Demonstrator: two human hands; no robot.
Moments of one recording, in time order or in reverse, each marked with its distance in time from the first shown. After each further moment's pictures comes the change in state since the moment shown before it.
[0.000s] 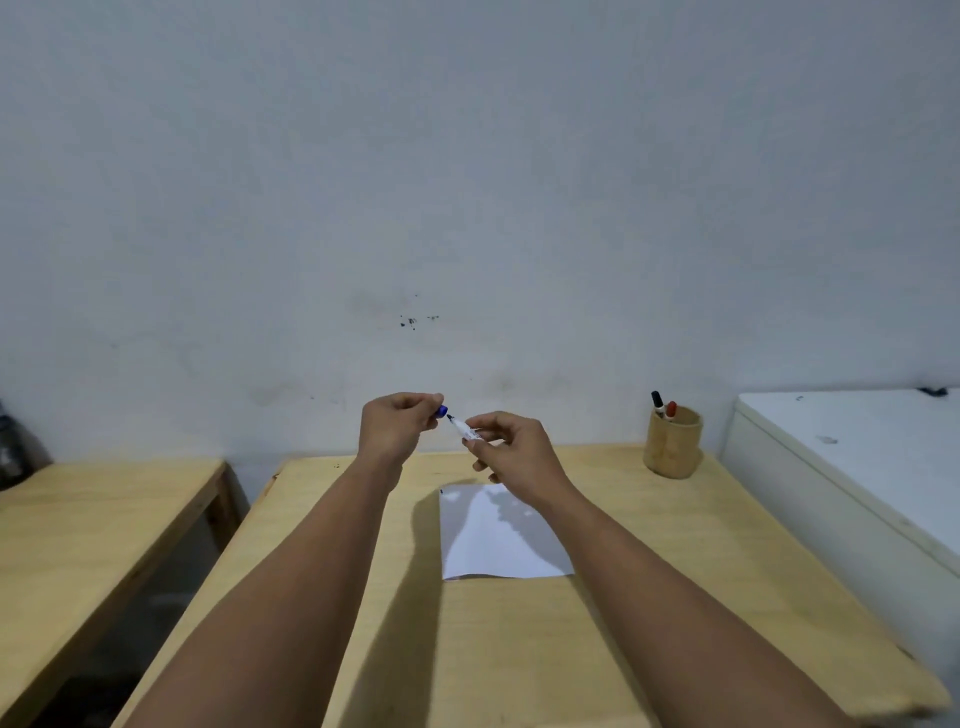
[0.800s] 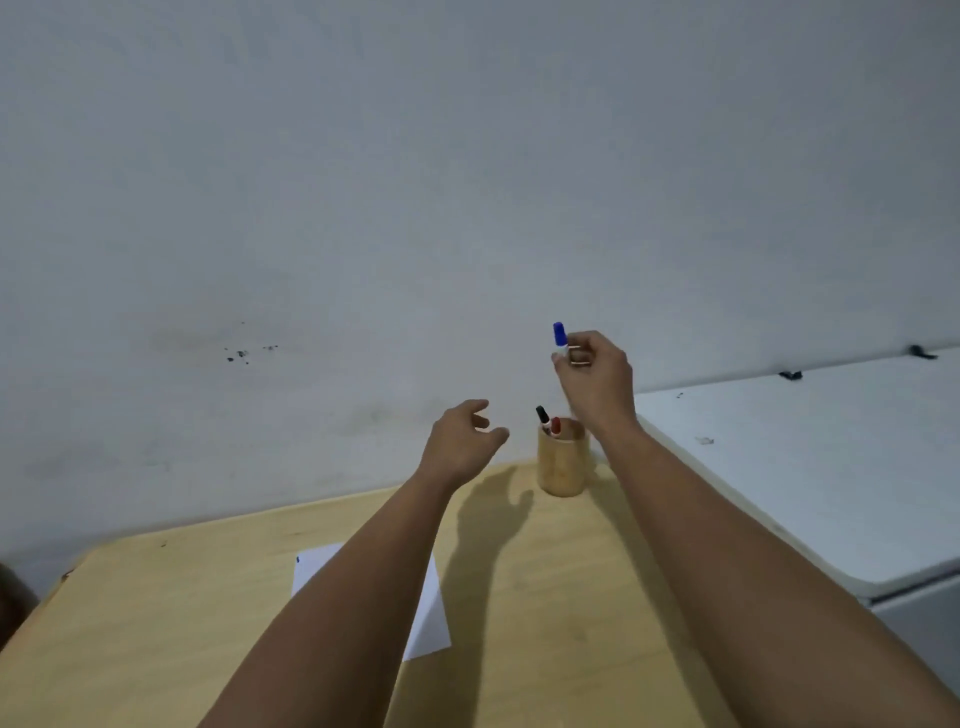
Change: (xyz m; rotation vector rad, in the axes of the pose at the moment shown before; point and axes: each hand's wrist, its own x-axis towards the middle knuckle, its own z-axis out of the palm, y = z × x) left_hand 0.024 -0.013 0.237 0.471 -0.422 0.207; right_hand 0.068 0.018 -0.243 -0.206 0.676 -0.040
